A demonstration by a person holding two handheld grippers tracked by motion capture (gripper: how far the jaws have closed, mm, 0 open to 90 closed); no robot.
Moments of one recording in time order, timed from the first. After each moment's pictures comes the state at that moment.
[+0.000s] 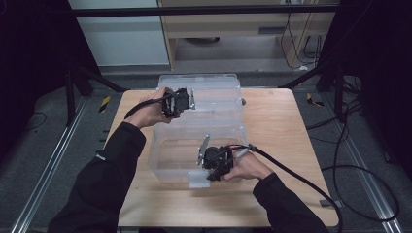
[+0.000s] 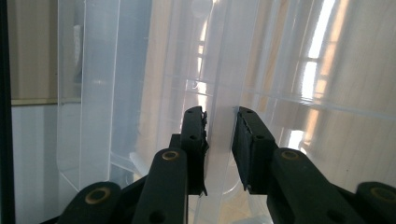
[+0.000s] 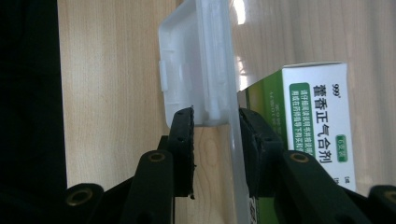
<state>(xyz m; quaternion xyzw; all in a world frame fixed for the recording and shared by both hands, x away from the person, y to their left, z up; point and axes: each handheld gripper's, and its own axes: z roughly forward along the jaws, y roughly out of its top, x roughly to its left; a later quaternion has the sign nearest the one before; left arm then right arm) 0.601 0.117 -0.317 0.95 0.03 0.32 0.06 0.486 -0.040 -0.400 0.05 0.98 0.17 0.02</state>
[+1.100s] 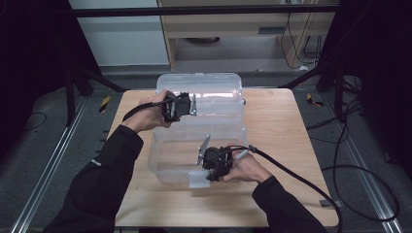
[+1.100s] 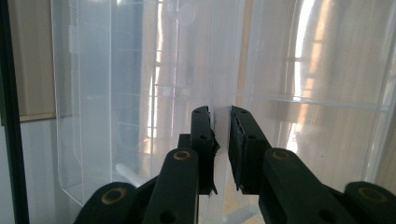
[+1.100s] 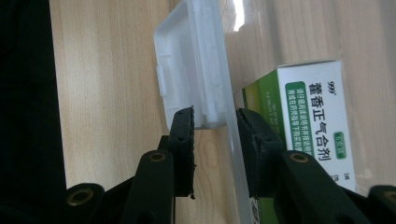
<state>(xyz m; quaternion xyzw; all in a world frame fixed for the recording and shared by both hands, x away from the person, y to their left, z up) 0.574 0.112 -0.305 0.95 -0.01 0.32 0.07 0.483 -0.039 -0.401 0.07 0.98 0.18 0.02</state>
